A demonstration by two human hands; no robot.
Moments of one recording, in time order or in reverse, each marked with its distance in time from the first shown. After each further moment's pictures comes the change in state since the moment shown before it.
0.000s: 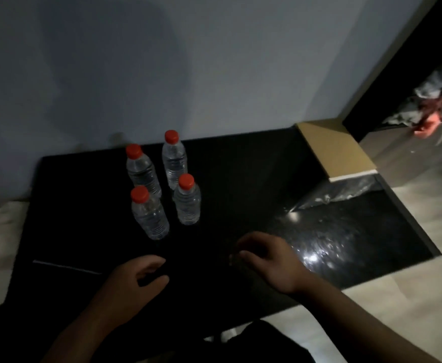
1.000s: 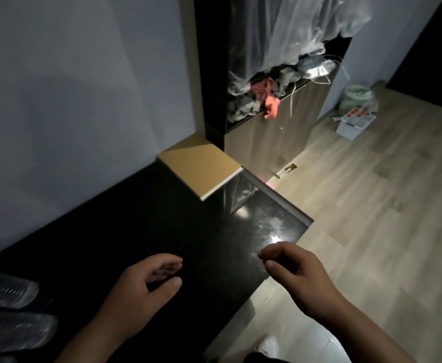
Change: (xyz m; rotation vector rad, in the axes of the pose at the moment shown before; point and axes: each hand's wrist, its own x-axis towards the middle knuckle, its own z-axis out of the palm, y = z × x) left_hand 0.069 0.283 0.244 0.151 -0.374 0.312; right_hand -0.179 0.175 -0.216 0.517 0.692 0.207
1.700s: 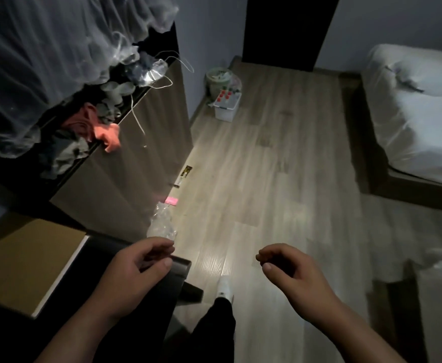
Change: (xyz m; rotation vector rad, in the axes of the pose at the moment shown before) left_hand 0.229 0.204 0.255 -0.009 -0.433 0.346; right_hand 0.007 0.080 -0.281 0.115 0.511 0.215
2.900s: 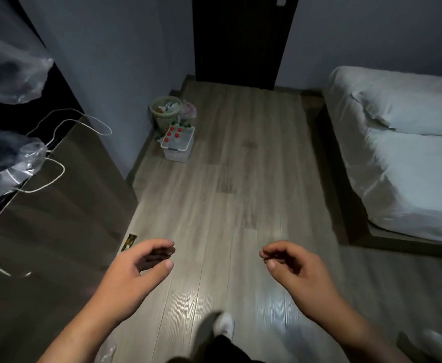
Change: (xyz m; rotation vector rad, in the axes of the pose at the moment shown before) left_hand 0.561 0.129 0.139 -0.049 -0.106 0.042; right_hand 0.478 -0.050 -0.279 0.016 0.189 -0.019
